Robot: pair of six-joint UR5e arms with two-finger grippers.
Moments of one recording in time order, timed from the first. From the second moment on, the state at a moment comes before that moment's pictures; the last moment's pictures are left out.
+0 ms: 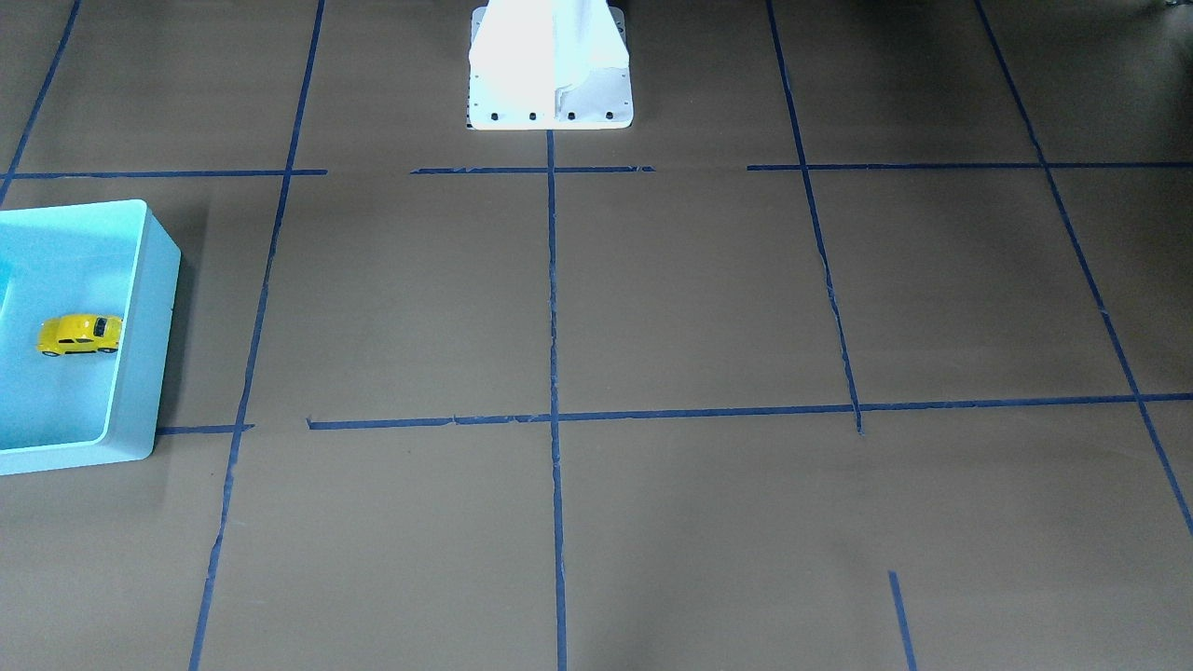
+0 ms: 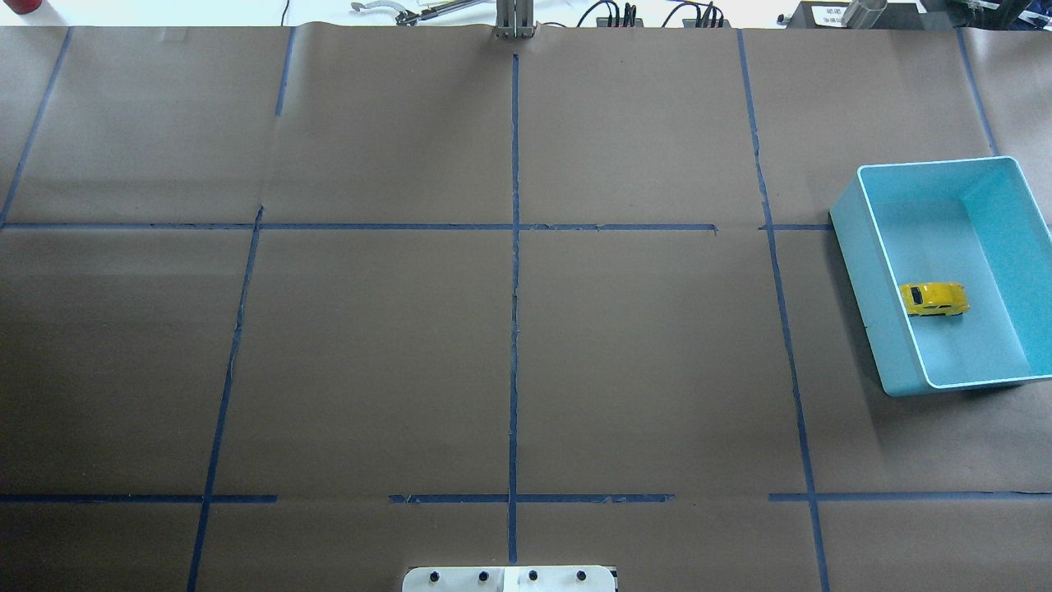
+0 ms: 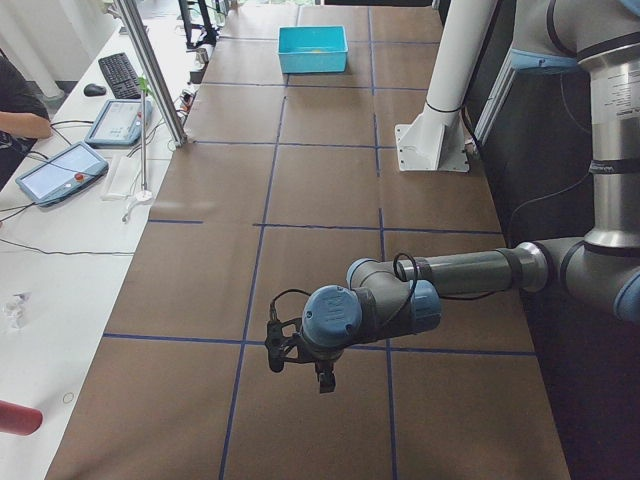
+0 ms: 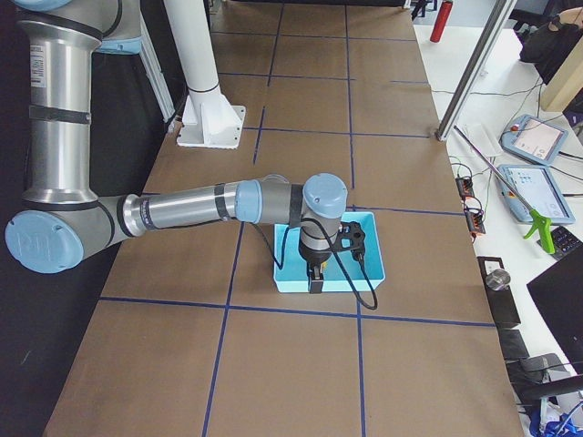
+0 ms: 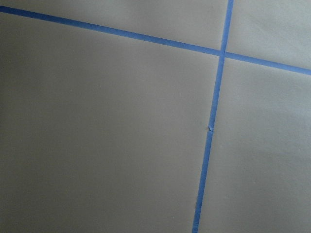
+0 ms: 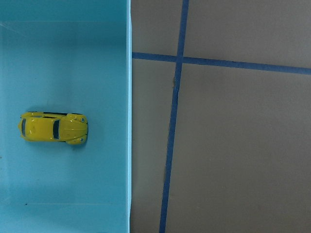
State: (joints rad) left arm -1.78 -1.37 -1.69 -1.52 -2.48 0.07; right arm 1.58 -1.67 1.83 -1.79 2.33 -0.12
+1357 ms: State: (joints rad) left arm -1.78 -1.40 -1.70 -1.54 -2.48 0.07; right arm 1.59 -1.69 1.72 -1.60 2.32 -0.02
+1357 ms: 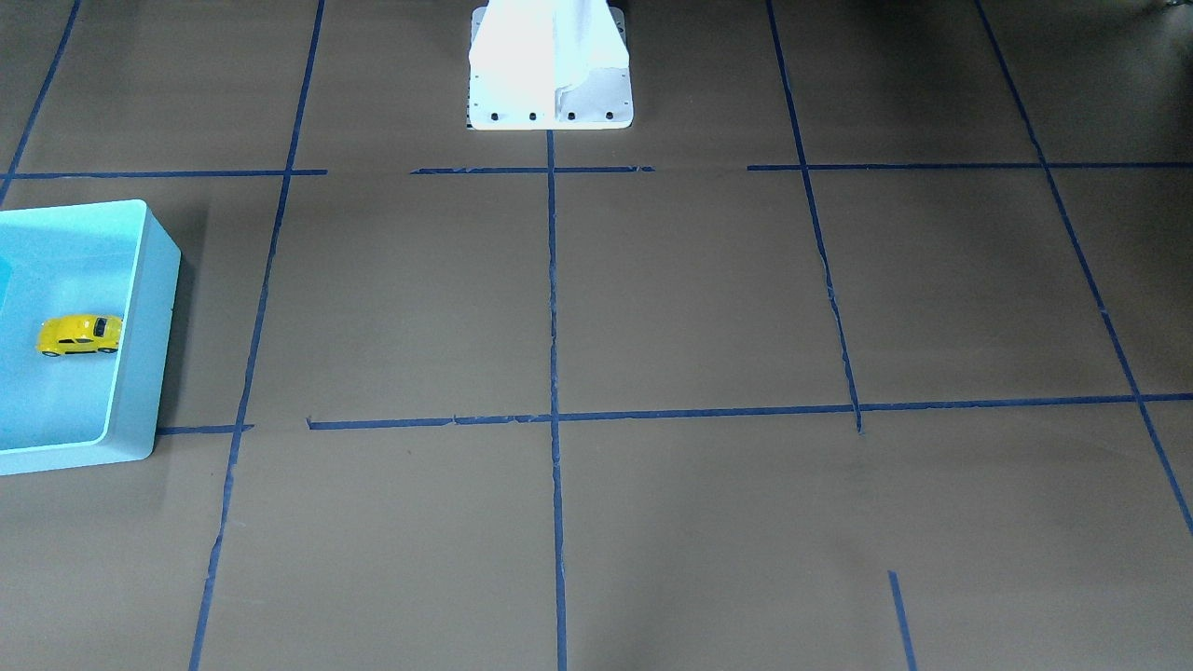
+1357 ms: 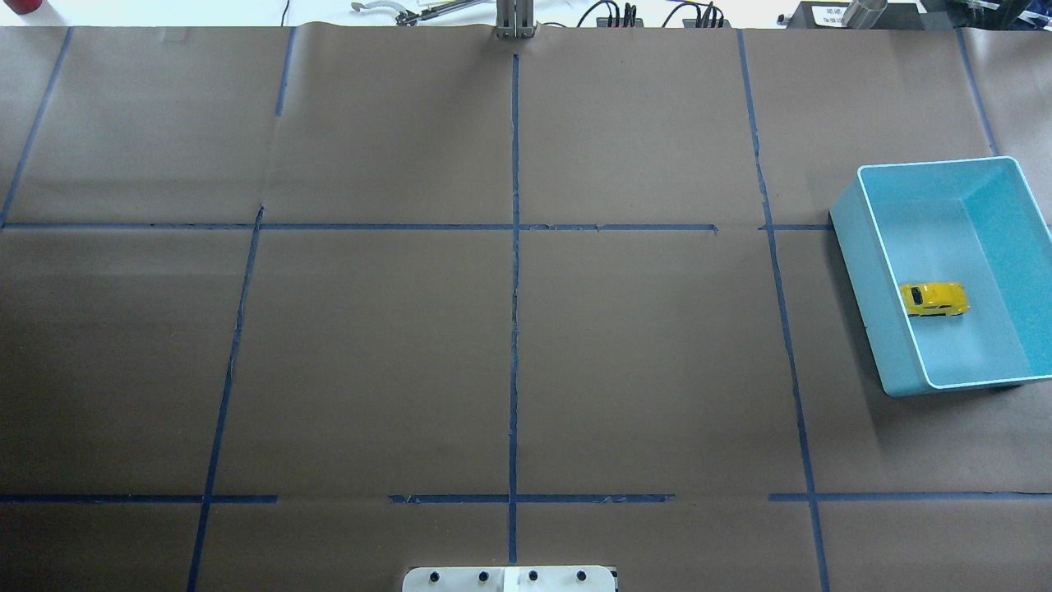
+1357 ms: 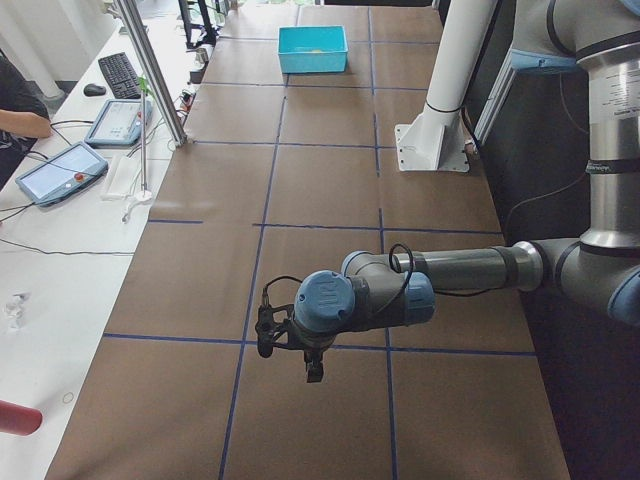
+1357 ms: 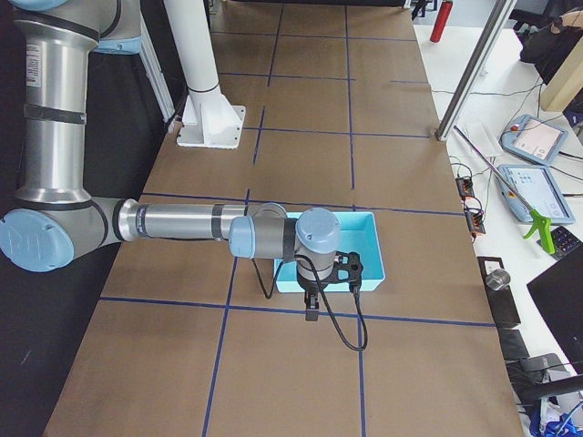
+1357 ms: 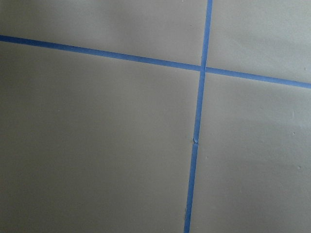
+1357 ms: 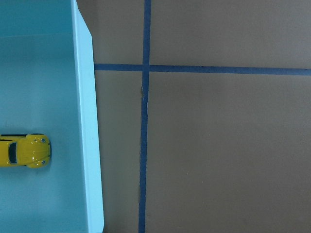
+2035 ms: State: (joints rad) left arm -1.78 -1.41 -1.70 -1.54 -2.48 0.07; right arm 1.59 -1.69 1.72 -1.60 2.32 -0.02
